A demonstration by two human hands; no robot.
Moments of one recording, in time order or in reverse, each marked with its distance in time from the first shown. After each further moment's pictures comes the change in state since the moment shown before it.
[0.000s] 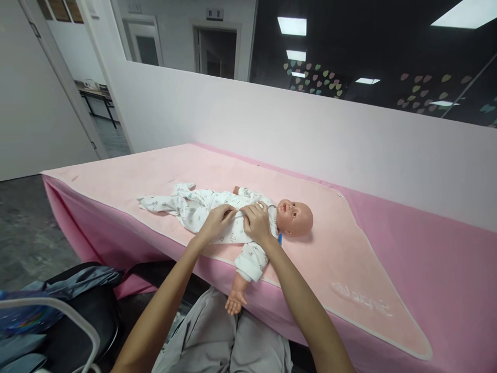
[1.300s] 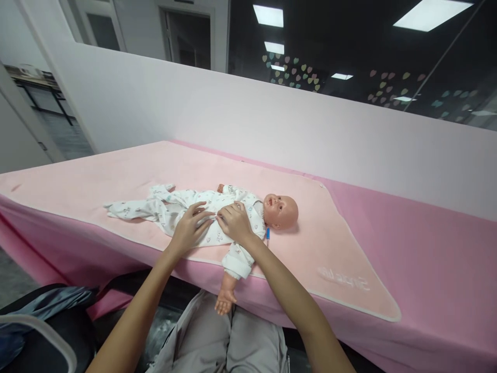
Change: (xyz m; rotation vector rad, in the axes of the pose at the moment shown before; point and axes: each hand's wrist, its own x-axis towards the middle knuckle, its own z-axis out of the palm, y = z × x) left_hand -0.022 -0.041 -0.007 0.231 0.105 0.220; right_hand 0.006 -0.015 0.014 -0.079 -0.066 -0.056
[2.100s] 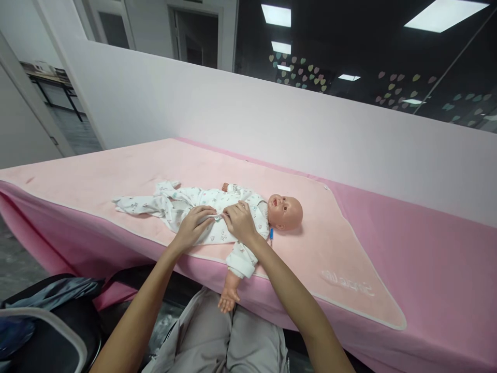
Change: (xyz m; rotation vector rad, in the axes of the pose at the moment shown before) left_hand 0.001 0.000 -0.008 -0.143 -0.095 -0.057; right_hand -0.001 0.000 0.000 0.010 0.010 0.014
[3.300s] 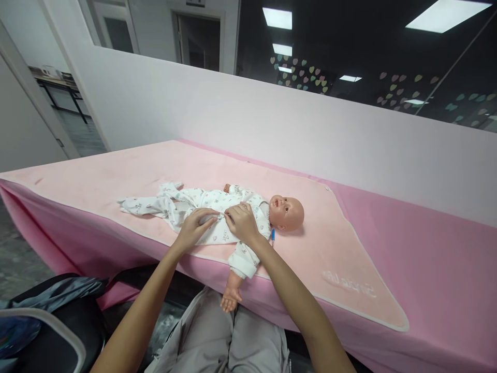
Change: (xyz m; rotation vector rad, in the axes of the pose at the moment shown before) left_hand -0.002 0.007 -0.002 -0.085 0.063 -0.082; right_hand 0.000 0.000 -0.002 0.007 -0.009 -0.005
